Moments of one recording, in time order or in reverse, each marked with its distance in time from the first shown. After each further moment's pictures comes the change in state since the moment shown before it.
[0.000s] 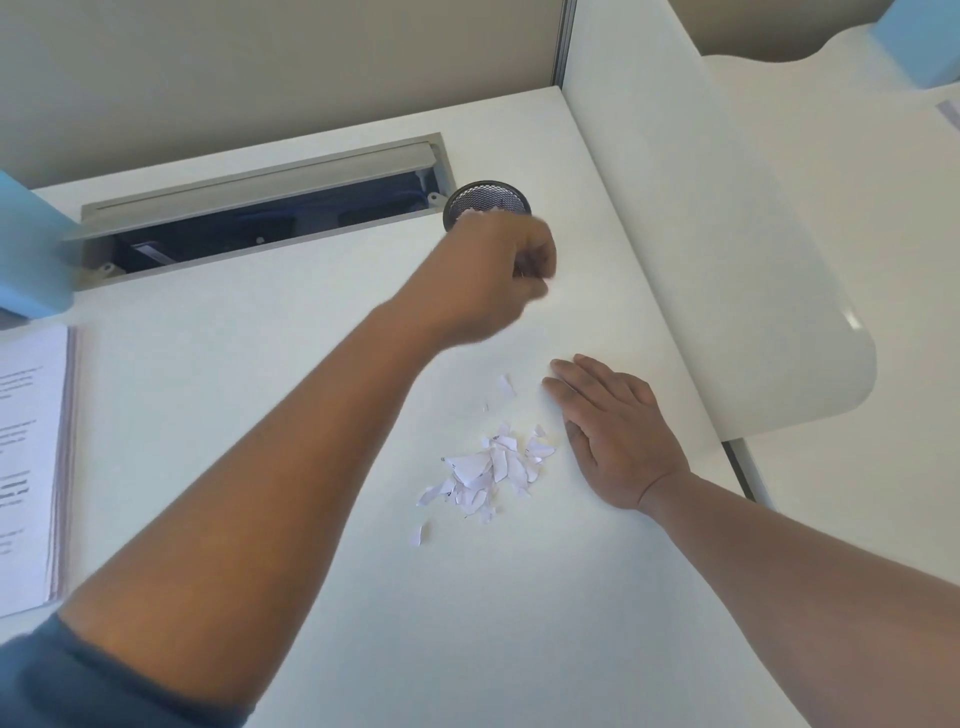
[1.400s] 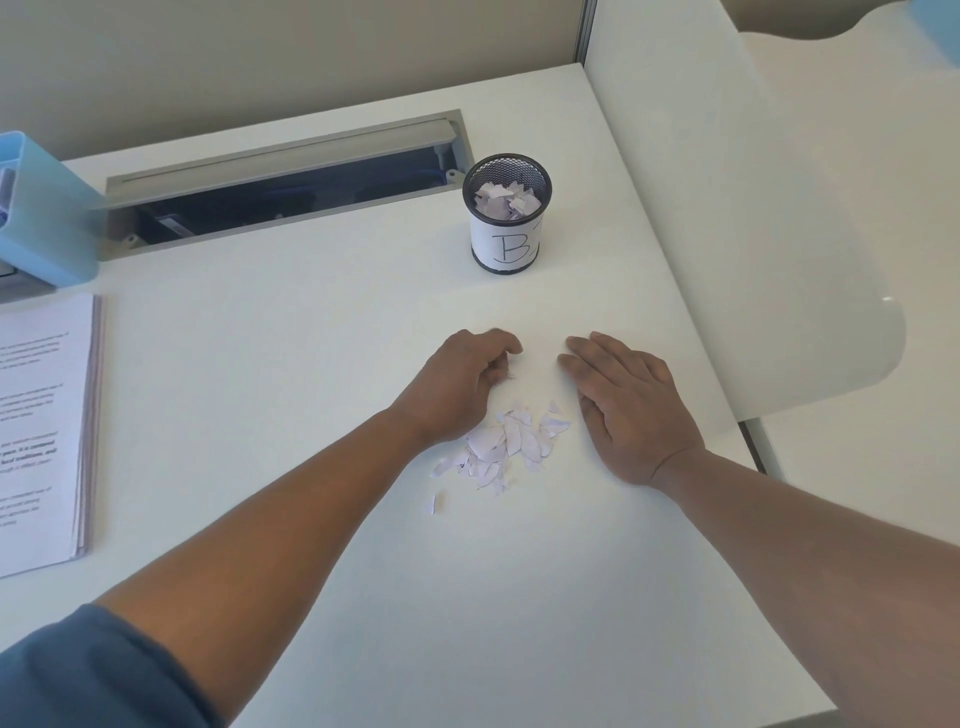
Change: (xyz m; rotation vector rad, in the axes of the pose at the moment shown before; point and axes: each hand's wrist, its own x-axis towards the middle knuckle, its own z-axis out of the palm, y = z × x) left_hand -0.093 -0.087 0.085 -0.073 -0.061 -0.060; right_hand 0.001 0.001 0.000 -0.017 -0.010 0.004
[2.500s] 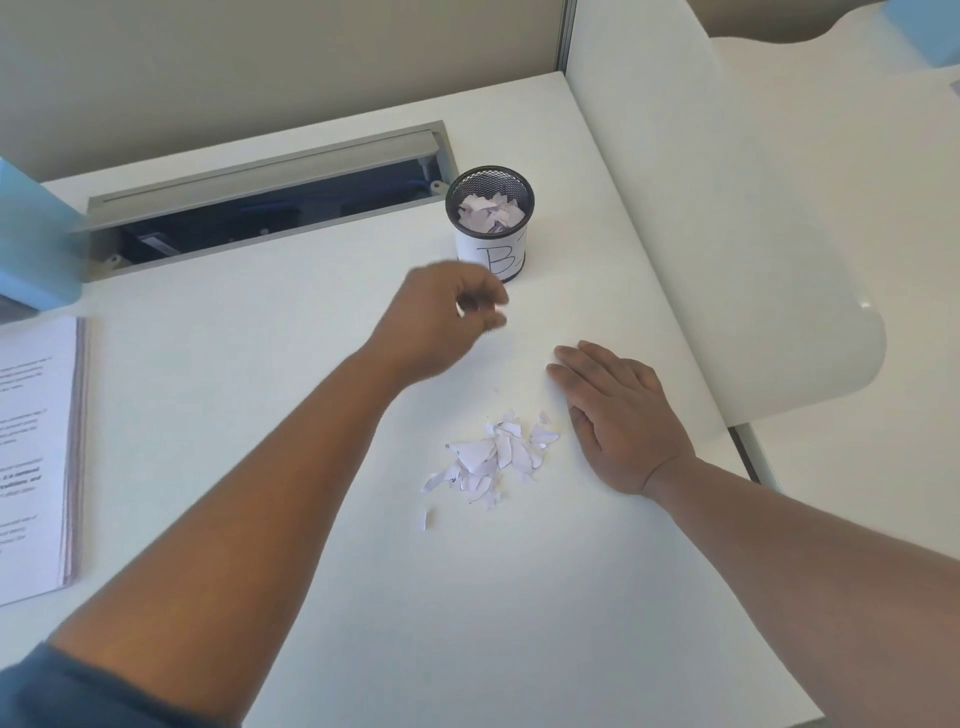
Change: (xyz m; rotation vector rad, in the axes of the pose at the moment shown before) left_hand 0.048 0.037 -0.059 -0.078 0.158 -0.115; right_hand -0.001 -0.002 -0.001 0.023 0.012 0.003
